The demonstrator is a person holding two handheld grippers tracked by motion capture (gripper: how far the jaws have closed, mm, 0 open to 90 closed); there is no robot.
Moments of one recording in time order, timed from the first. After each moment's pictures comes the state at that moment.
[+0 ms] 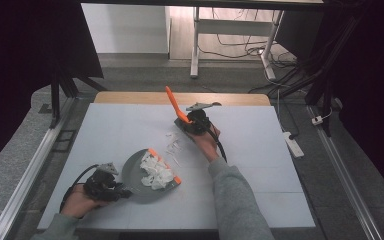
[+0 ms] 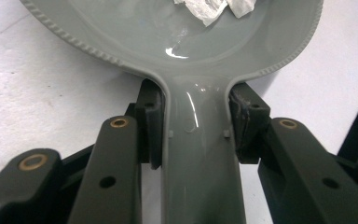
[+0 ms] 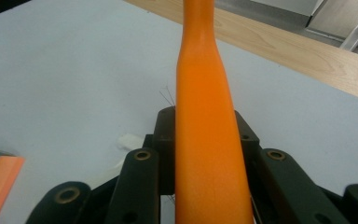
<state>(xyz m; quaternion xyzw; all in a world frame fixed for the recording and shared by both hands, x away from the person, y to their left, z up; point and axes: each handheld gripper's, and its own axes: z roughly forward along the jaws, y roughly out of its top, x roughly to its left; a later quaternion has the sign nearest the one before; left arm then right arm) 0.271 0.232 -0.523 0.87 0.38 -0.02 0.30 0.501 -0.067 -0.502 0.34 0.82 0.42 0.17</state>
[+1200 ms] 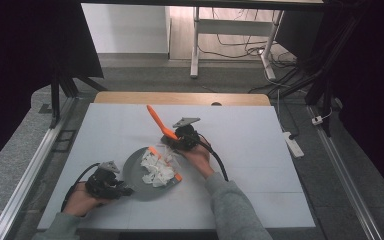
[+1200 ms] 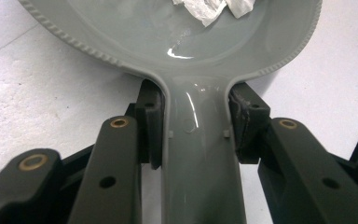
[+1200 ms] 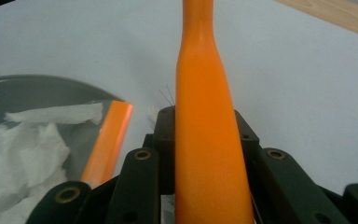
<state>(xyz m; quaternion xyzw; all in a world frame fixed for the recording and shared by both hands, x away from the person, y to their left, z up) 0.276 0.230 -0.524 0.87 0.39 -0.02 0.31 0.444 -0.039 -0.514 0.28 0.86 0.42 0.12</state>
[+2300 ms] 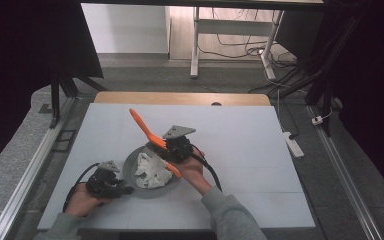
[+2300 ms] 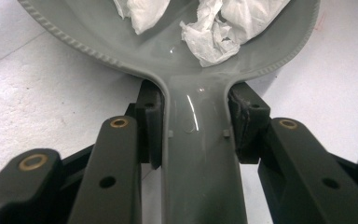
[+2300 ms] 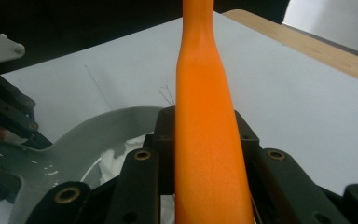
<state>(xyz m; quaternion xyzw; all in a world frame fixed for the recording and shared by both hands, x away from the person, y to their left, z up) 0.277 0.230 -0.527 0.86 0.40 -0.01 0.32 0.375 -0.022 -0.472 0.23 0.84 0.48 0.13</state>
